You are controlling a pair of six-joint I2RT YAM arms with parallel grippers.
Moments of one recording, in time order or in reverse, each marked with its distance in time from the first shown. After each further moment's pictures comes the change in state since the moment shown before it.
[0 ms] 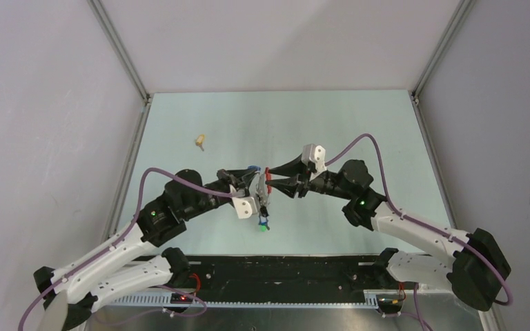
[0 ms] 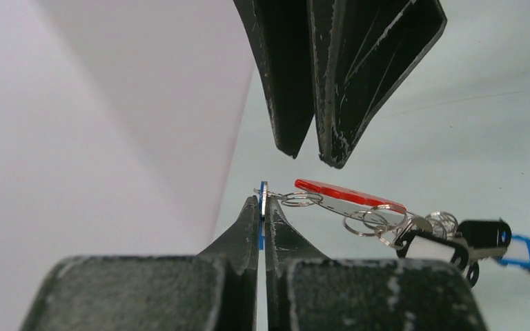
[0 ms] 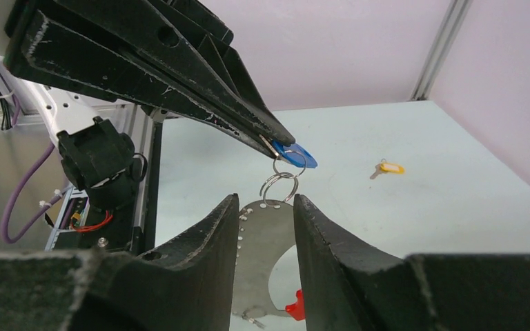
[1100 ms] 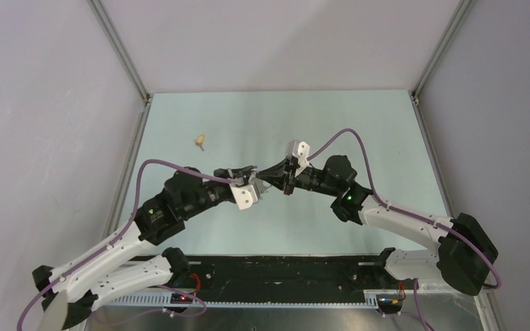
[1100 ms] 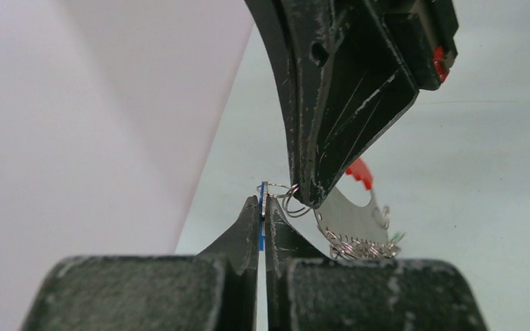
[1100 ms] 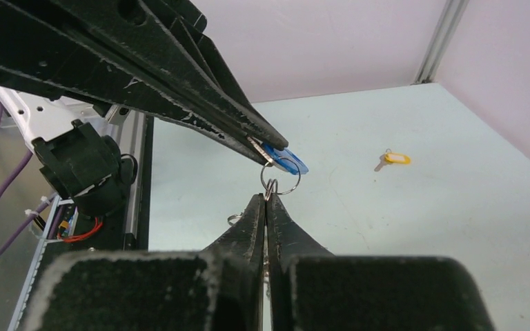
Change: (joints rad) left arm -0.012 0.010 0.048 -0.071 -0.088 -0.122; right arm 0.063 0.156 0.077 0.018 0.079 0.005
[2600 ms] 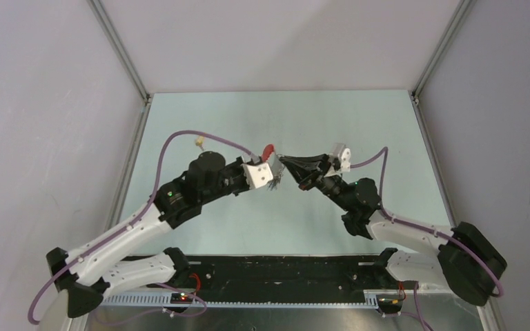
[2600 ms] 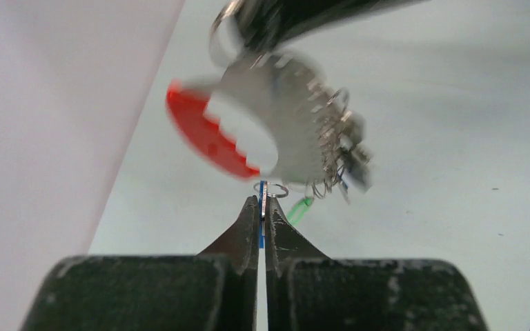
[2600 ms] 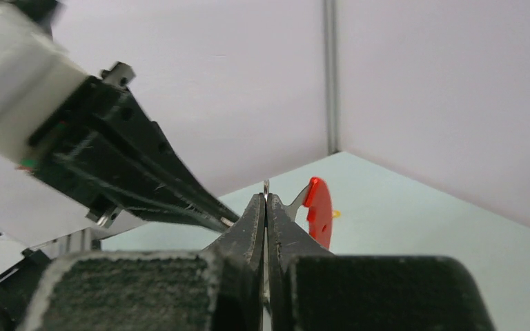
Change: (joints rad) left arm 0.034 0.175 0.099 -0.100 0.005 -0.182; right arm -0.040 -0.059 -0.249 0.536 0.290 0.182
